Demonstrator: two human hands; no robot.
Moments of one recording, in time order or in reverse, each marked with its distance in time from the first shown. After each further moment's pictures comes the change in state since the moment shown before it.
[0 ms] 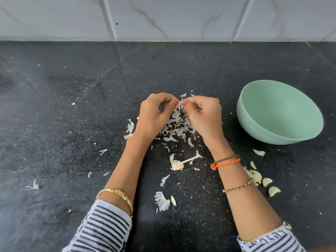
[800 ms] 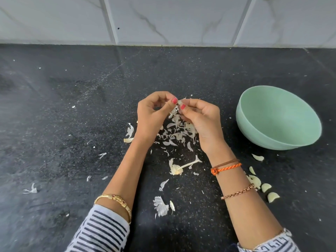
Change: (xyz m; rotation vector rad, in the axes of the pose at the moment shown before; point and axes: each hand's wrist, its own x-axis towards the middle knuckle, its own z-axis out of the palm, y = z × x) left_hand 0.002 0.007 0.001 -0.401 0.106 -0.109; right_hand -0.003 -0.010 -0.001 0.450 -0.076 0.252
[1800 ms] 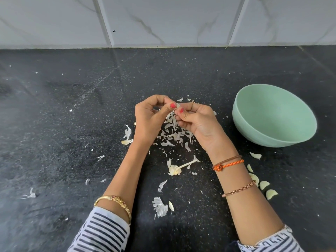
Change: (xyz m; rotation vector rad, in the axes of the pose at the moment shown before) left_hand 0.000 -0.003 0.001 0.051 -0.036 0.137; right_hand 0.003 -0.004 -0.008 0.241 -0.196 0.193
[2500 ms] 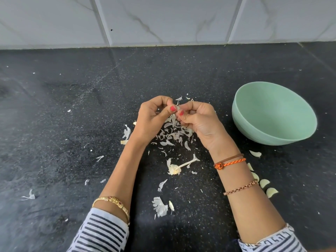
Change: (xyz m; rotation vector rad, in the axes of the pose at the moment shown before) left_hand 0.002 -0.003 -0.004 -0.036 -0.241 -0.075; right_hand 0.001 0.001 -0.005 -0.155 0.020 -0.043
